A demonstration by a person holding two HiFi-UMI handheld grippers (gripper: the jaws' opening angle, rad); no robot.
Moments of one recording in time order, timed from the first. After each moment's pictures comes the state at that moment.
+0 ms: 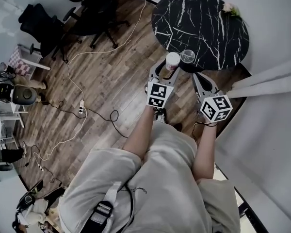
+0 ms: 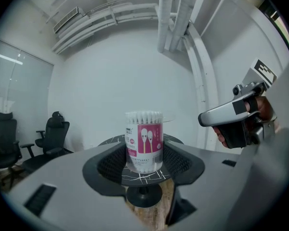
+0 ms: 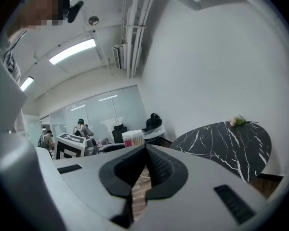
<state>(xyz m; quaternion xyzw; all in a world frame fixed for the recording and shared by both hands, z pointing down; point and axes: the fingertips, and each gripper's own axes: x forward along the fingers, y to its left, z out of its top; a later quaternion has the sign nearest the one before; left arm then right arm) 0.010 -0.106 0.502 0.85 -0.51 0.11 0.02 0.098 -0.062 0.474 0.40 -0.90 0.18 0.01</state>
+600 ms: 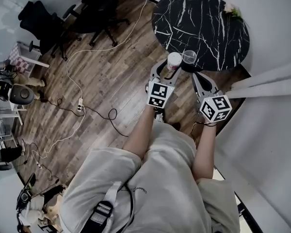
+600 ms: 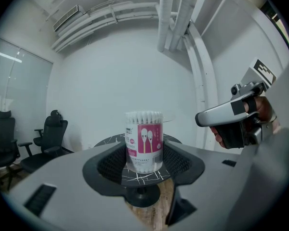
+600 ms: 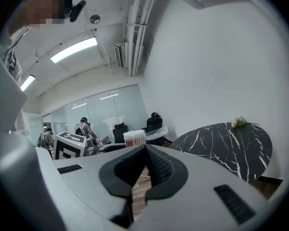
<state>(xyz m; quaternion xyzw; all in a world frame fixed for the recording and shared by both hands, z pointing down) 0.019 -0.109 0.502 0.86 -0.50 0.11 0.03 0.099 -0.068 0.471 0.40 -0.90 0.18 0.02</state>
